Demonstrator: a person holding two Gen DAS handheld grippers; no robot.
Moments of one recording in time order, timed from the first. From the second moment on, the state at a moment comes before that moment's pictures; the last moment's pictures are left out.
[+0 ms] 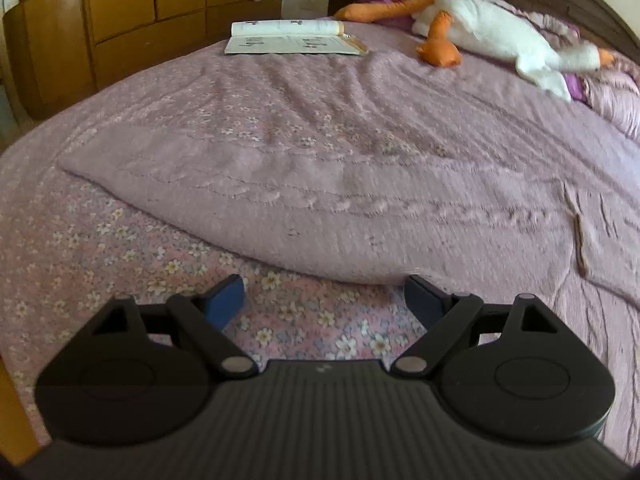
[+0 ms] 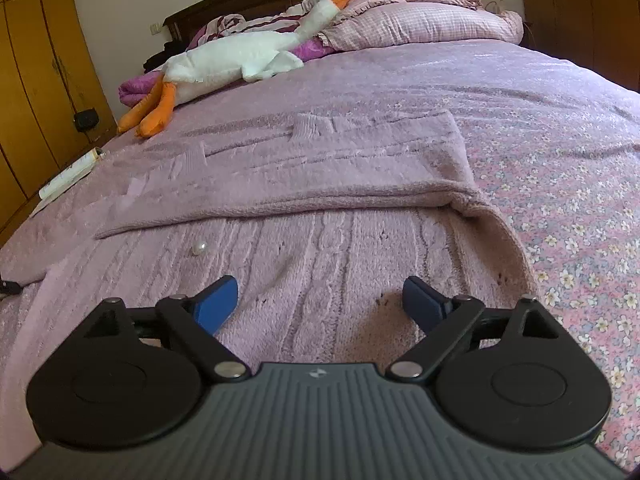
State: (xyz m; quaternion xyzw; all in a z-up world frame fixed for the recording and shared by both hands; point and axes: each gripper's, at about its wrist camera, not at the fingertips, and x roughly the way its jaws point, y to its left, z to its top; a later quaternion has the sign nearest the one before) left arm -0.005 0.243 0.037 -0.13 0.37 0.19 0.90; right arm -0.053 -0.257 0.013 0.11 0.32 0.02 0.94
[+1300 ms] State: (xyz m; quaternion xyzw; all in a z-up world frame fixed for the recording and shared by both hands) left arm 0.021 0.283 0.028 -0.24 0.27 0.21 0.91; right arm -0.030 -0.263 -0.012 0.04 0.31 -0.02 0.95
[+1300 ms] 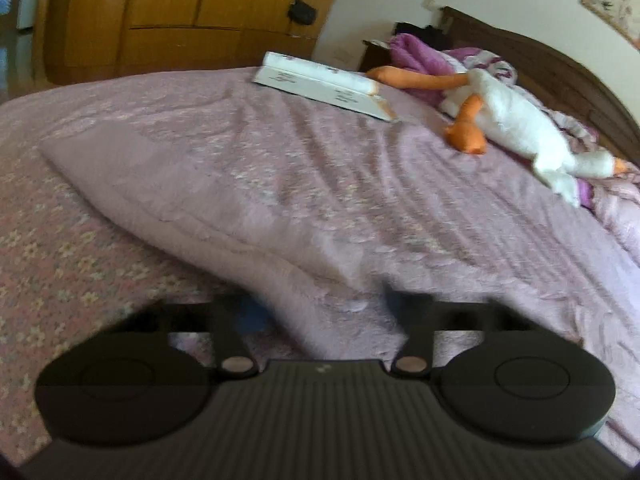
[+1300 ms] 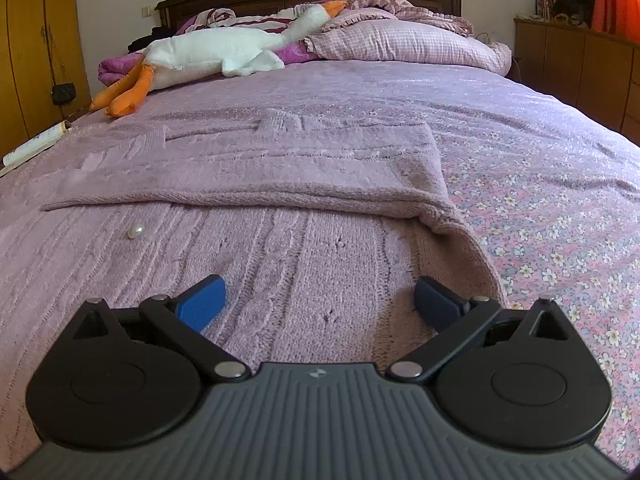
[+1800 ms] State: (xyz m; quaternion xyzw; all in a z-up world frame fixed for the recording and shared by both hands) left arm 0.026 0.209 0.101 -0.14 0.19 0.14 0.96; right arm -0.029 -0.269 -0.010 0.06 0.31 -0.01 0.95
